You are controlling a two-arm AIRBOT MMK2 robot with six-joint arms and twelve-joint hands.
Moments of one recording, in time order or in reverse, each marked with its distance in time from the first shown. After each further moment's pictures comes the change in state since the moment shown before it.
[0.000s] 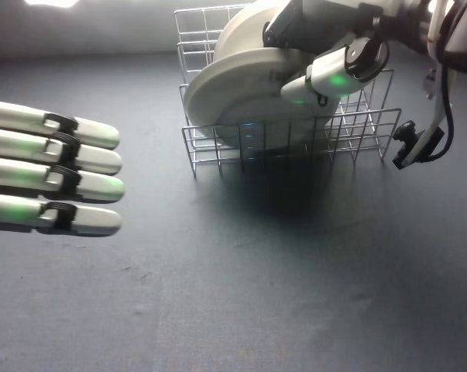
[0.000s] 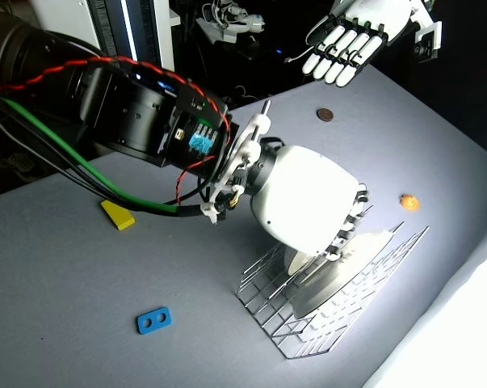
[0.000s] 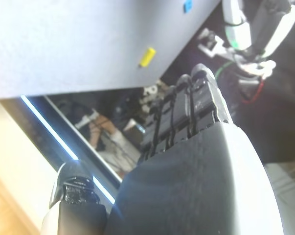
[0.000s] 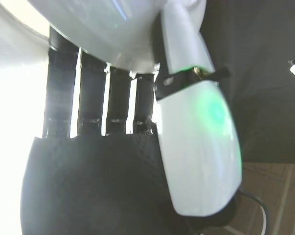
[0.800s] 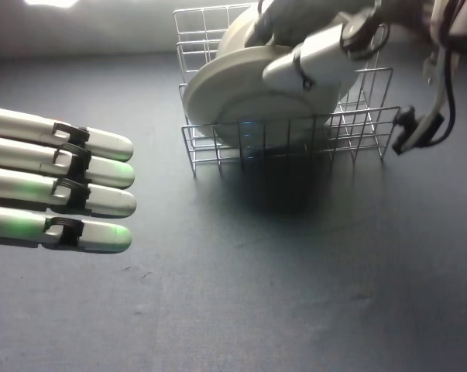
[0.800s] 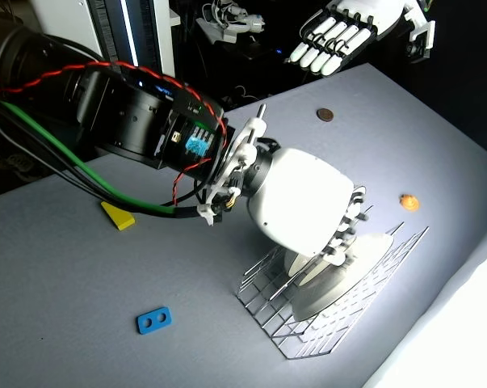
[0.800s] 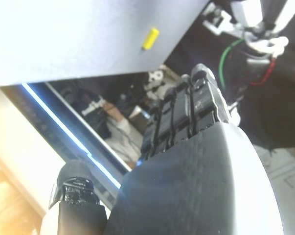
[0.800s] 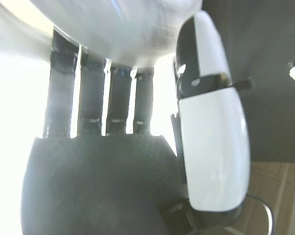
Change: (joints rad) left arm 0.002 -0.005 -0.014 -0.010 -0.063 0.008; right arm 0.033 0.030 -0.021 -0.033 -0.003 -0.003
